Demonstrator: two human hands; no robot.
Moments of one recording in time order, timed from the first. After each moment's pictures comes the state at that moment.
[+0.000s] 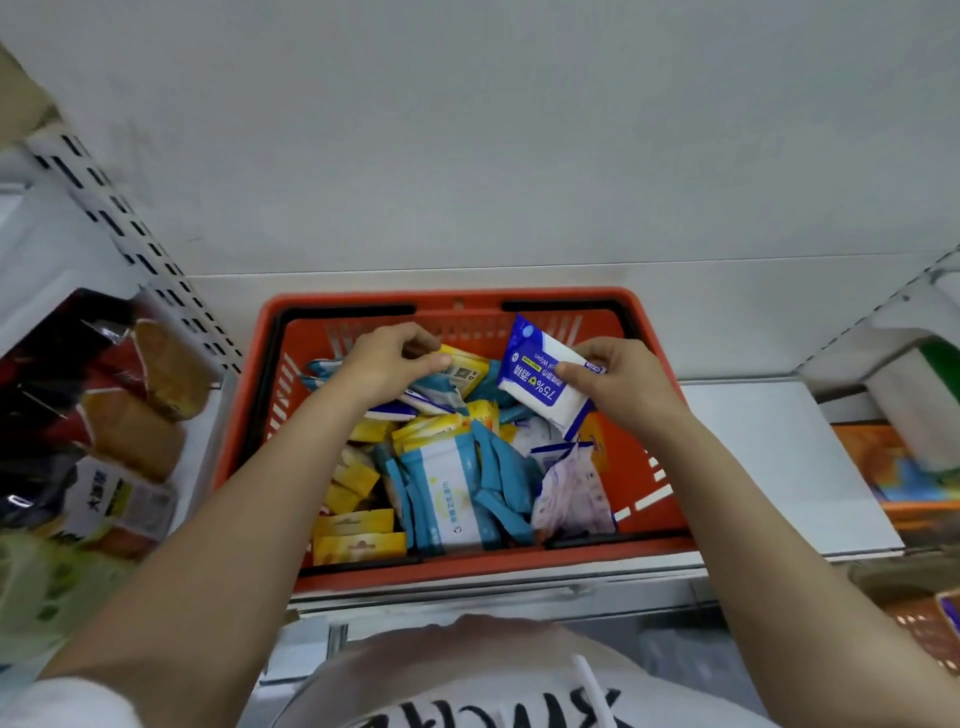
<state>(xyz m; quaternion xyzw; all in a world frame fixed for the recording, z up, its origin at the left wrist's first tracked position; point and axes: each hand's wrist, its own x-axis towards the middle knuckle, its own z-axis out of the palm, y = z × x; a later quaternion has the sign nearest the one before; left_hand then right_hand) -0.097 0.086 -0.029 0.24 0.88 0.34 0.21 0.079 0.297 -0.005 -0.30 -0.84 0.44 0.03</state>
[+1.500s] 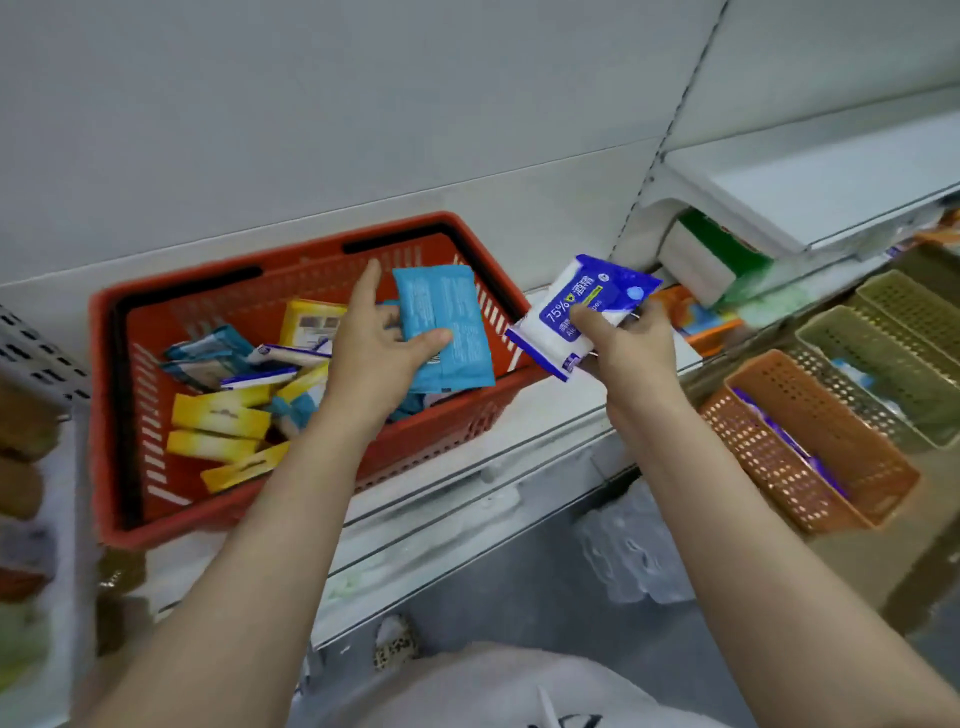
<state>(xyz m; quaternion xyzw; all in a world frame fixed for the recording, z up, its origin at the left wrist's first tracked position) 0.081 0.108 0.016 0.25 0.68 0.64 0.26 0.250 0.241 0.032 -0.46 -0.49 0.63 0.39</state>
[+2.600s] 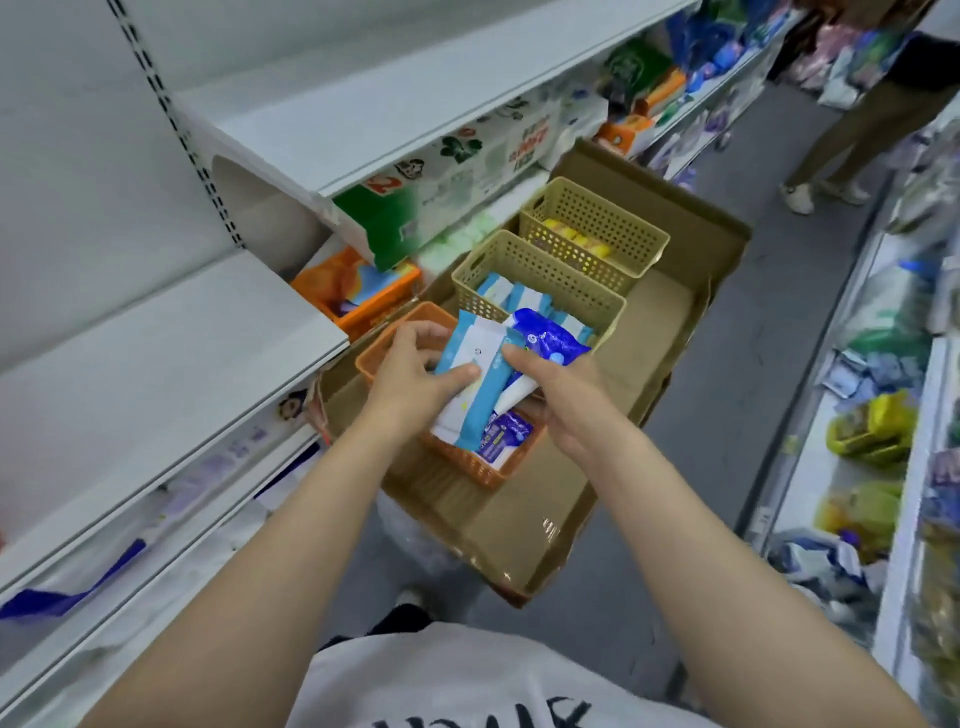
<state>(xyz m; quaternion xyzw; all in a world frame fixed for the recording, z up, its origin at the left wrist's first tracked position) 0.510 0.433 -0.045 0.41 0.66 0.43 0.47 0.670 0.468 -0.026 -0.53 -0.32 0.67 0.40</state>
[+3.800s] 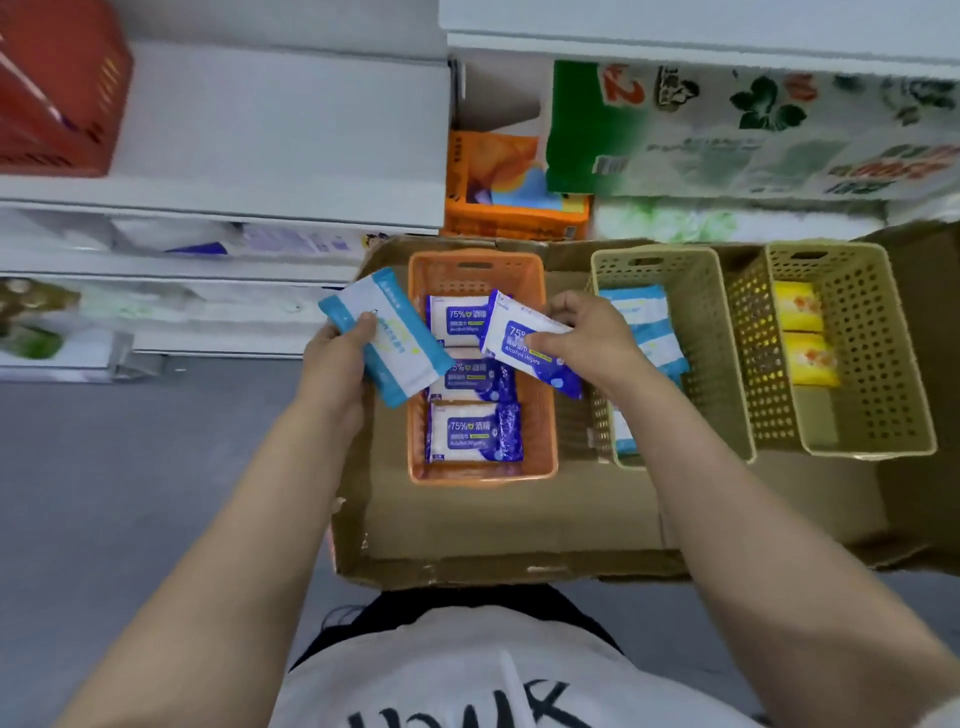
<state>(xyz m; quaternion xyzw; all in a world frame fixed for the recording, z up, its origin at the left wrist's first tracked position) 0.559 0.471 -0.132 -0.27 0.61 0.70 0.24 0.641 0.707 -0.120 -0.33 -0.81 0.48 -0.11</state>
